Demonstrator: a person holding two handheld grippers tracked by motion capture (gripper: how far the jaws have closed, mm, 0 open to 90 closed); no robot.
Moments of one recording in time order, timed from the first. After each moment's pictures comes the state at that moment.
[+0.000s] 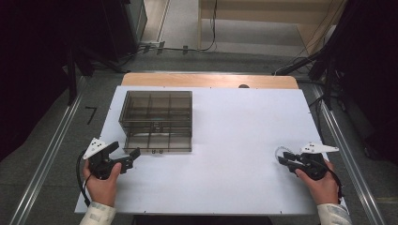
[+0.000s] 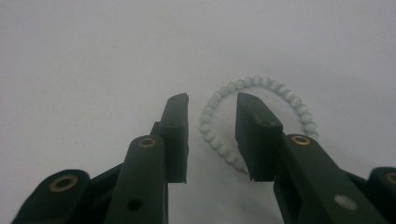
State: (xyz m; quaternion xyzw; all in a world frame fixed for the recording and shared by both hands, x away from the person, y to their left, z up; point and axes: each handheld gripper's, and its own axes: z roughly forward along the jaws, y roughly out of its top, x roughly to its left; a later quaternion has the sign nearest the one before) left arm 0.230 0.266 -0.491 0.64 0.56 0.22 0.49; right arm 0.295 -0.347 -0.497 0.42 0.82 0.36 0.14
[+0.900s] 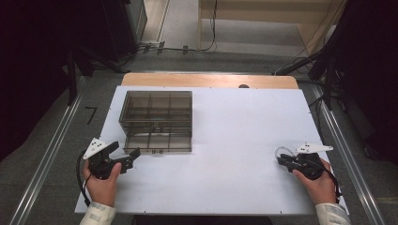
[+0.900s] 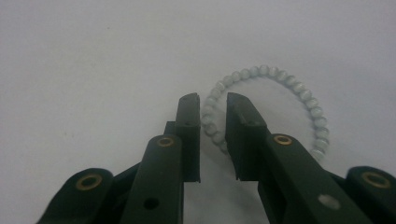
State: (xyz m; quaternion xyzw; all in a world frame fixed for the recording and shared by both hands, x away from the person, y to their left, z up) left arm 0.230 0.266 -0.491 0.64 0.56 0.22 0.49; right arm 0.298 -0.341 -0.501 0.41 0.84 0.34 0.14
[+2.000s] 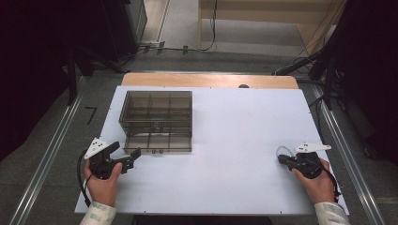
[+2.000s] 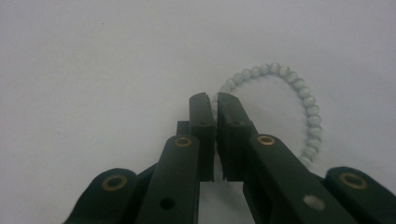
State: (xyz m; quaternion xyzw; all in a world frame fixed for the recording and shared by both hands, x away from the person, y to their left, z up) left arm 0.230 0.265 -0.491 0.64 0.56 0.22 0.48; right arm 0.300 -0.338 -0.501 0.41 0.84 0.32 0.14
